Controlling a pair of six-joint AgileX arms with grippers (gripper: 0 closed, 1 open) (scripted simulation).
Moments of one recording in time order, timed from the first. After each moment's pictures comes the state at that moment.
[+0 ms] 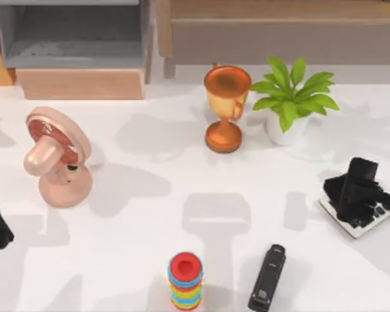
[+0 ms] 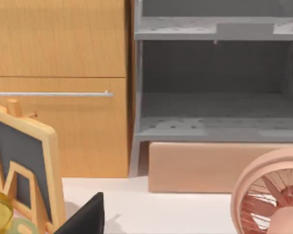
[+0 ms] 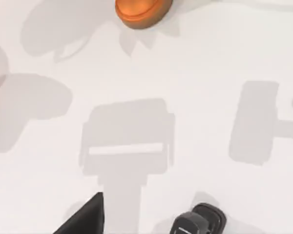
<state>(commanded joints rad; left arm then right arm) 0.00 0.00 0.00 0.00 0.00 0.00 0.56 0.87 0.60 -0.47 0.01 0.69</state>
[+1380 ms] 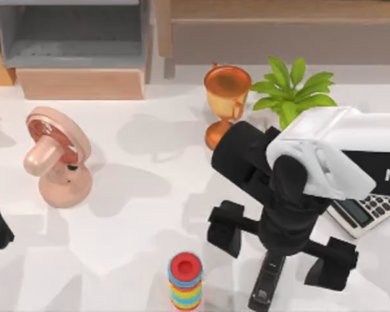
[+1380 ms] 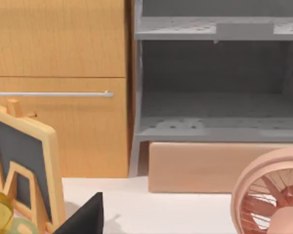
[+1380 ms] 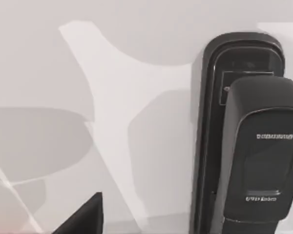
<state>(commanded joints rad) 0.00 0.00 0.00 0.00 0.00 0.00 0.82 1.83 1.15 -0.89 0.00 1.22</state>
